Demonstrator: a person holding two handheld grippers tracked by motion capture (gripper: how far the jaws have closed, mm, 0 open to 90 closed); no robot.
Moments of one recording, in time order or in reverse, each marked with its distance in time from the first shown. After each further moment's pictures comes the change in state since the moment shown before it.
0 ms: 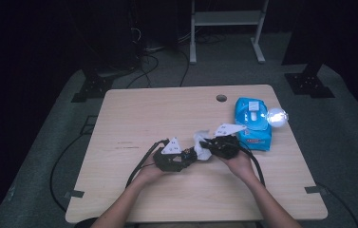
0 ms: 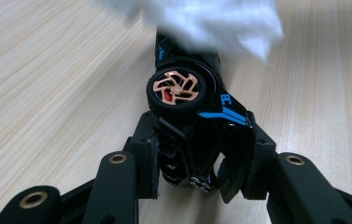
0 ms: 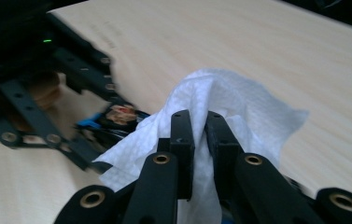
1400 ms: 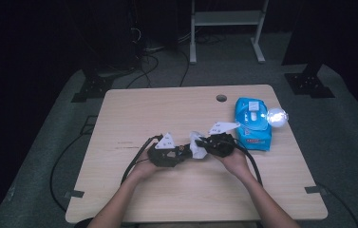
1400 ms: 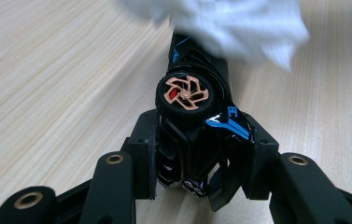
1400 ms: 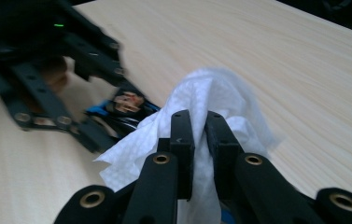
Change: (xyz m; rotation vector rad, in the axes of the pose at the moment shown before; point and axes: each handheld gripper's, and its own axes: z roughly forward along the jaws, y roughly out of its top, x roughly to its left) left arm 0.019 -0.005 -0.013 0.003 0.019 -0.011; right arm 0.002 0.009 0.010 0.006 0.014 -0.025
